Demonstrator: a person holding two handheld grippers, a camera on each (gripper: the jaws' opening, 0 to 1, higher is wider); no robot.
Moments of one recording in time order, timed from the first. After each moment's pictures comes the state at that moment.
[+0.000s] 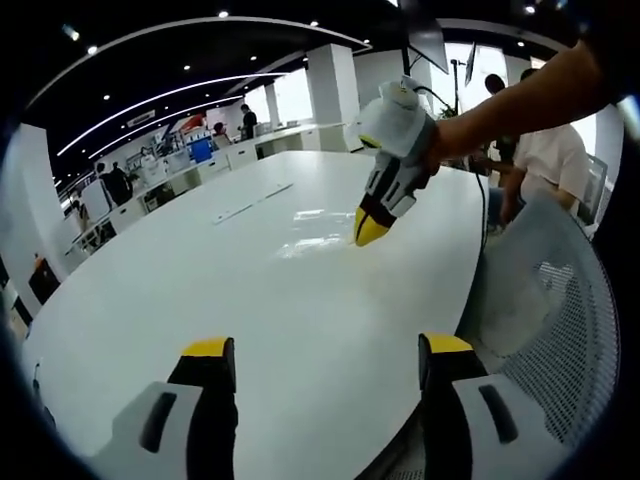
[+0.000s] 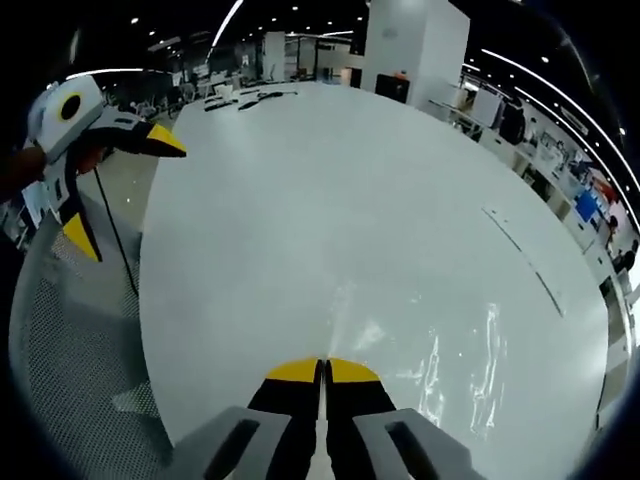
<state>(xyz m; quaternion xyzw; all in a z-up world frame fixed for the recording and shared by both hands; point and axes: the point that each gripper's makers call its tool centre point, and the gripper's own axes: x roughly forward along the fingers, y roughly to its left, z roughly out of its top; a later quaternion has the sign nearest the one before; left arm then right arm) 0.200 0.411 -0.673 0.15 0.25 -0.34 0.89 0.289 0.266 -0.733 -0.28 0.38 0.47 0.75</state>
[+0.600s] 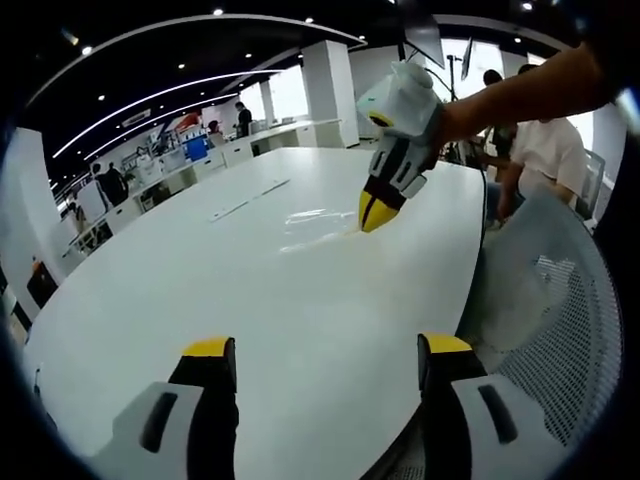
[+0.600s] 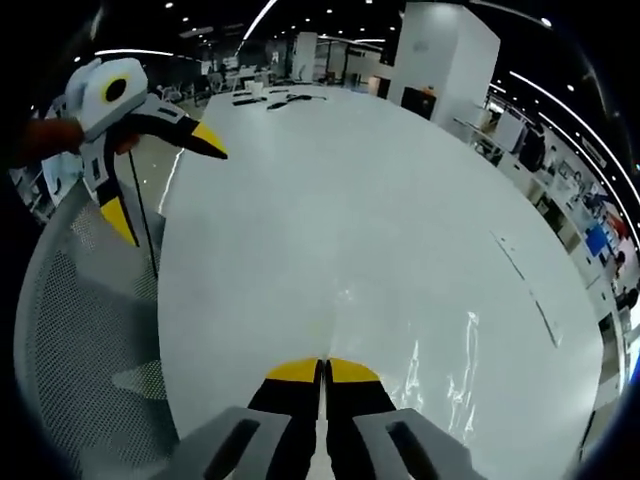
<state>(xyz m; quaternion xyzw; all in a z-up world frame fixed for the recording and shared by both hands) 0.205 0.412 -0.681 0.16 0.26 -0.35 0.89 0.277 0.265 -0.716 -0.31 0.34 0.51 0.72</state>
